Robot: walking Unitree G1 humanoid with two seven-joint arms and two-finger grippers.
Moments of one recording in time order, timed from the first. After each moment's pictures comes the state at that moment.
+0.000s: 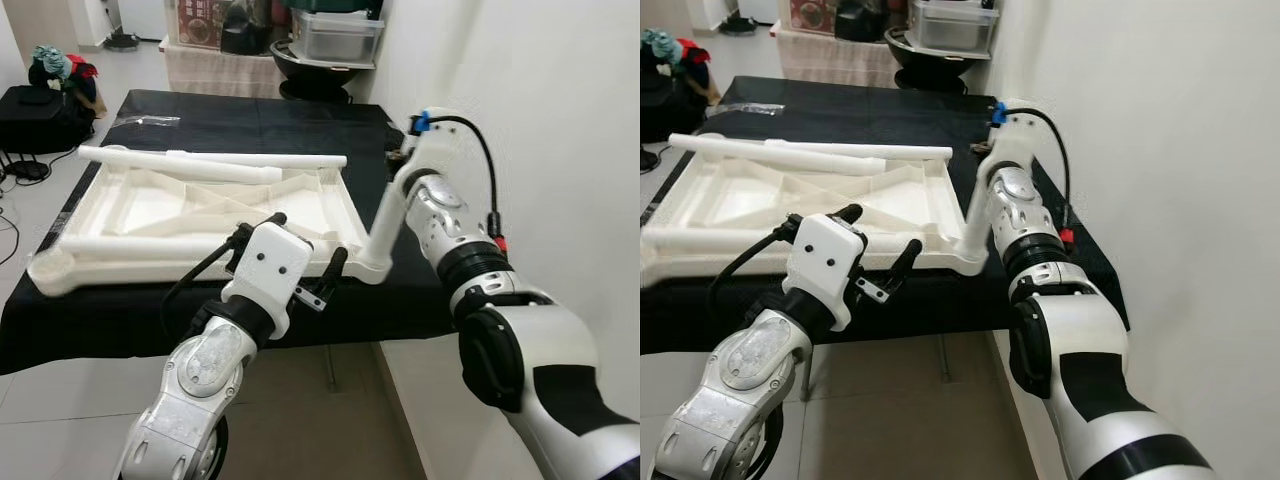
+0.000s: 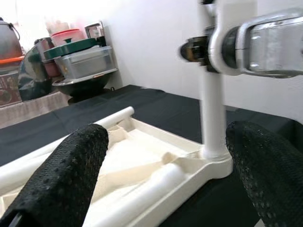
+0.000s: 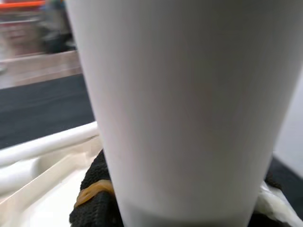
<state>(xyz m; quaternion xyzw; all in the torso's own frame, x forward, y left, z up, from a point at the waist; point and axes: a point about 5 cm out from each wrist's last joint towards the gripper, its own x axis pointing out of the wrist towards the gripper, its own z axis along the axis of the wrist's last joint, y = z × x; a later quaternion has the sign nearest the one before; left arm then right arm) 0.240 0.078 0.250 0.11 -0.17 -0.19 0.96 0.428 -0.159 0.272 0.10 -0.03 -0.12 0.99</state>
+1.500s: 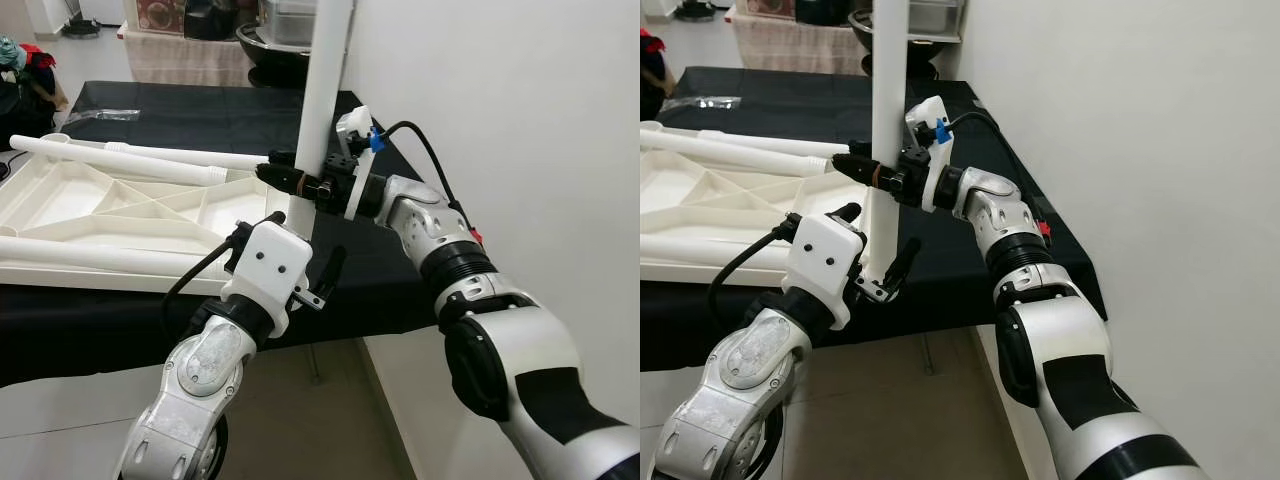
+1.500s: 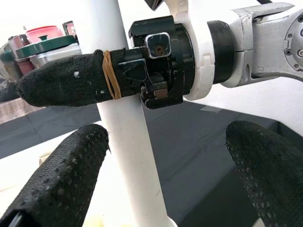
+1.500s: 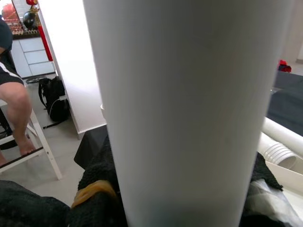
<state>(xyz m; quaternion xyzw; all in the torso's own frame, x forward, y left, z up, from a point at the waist) 0.240 0.078 0.250 0.12 -0.17 -0.19 0.96 0.393 -0.066 0.288 0.03 -0.07 0.59 0.80</state>
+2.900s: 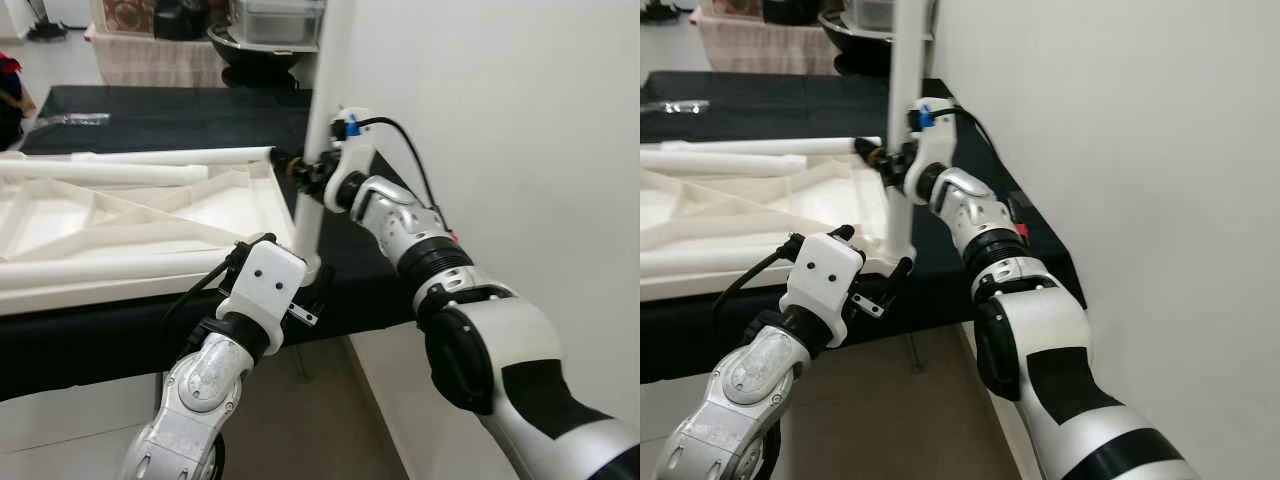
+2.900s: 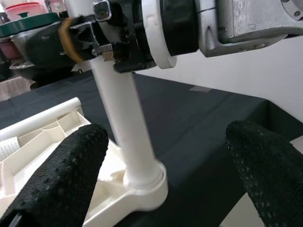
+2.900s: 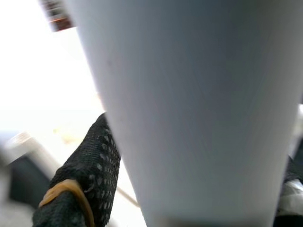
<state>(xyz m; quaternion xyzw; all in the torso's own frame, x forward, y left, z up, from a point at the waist) 0.238 0.081 0.231 0.13 -0.13 -0.17 0.97 0.404 -0.044 0.284 0.08 -0.03 0.47 0.88</state>
